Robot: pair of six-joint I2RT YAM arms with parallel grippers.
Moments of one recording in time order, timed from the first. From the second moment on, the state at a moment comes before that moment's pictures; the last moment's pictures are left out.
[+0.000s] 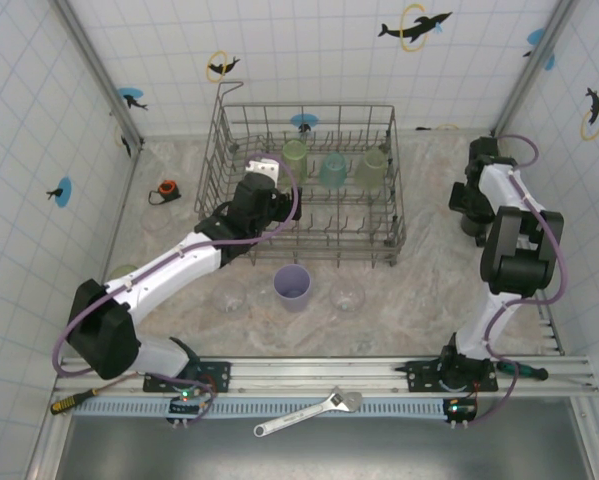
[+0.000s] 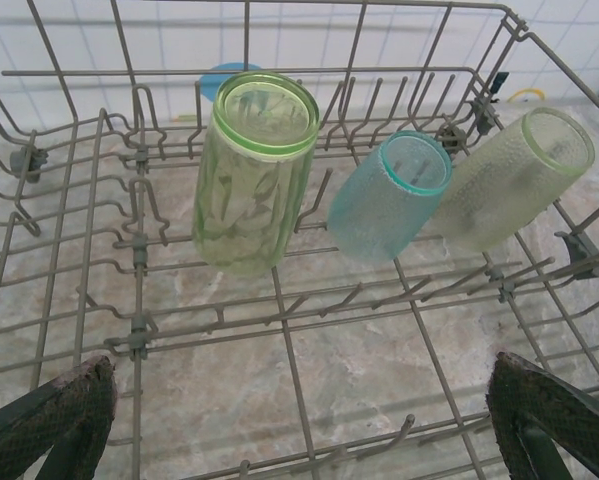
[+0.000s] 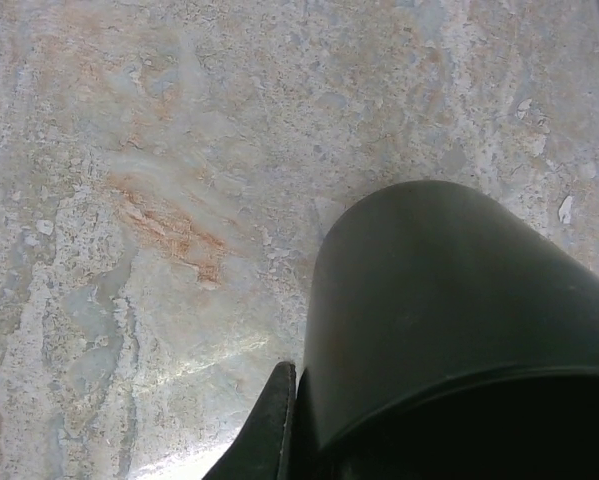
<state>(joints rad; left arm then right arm) -0.70 1.40 1.05 -0.15 -0.27 -0.29 -0.13 1.89 1.45 -0.84 0.12 0.14</state>
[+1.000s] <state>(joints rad) -0.69 1.45 1.12 -0.21 -0.27 -0.33 0.13 1.70 1.67 -0.83 0.02 0.19</state>
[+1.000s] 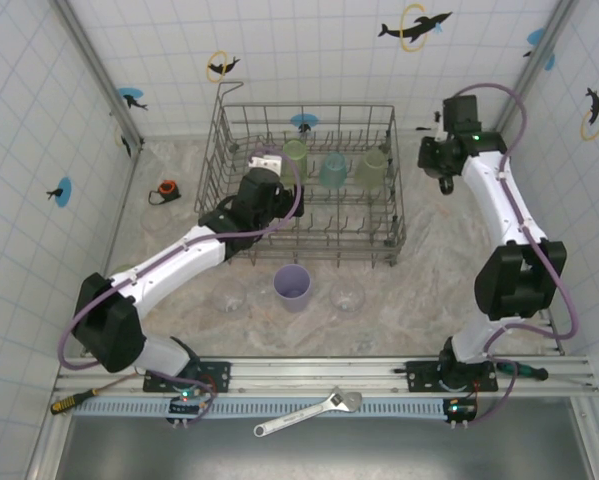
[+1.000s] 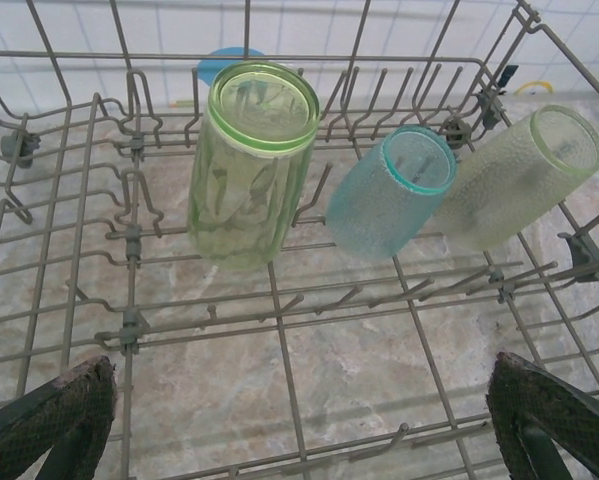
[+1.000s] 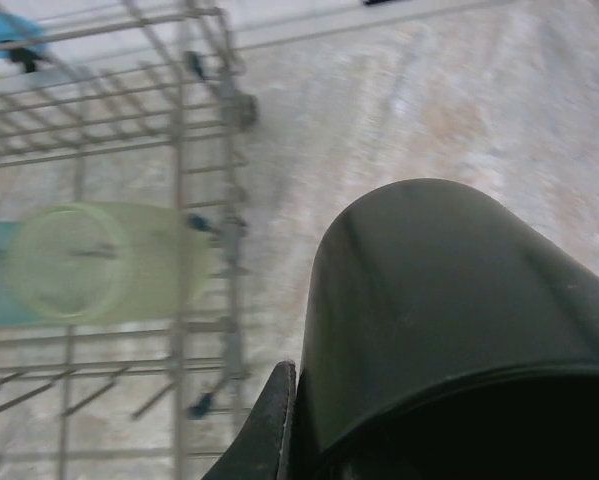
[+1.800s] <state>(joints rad) -0.52 1.49 1.20 -0.31 -0.12 -0.48 0.37 1.63 1.40 -0.37 -0.26 0.26</state>
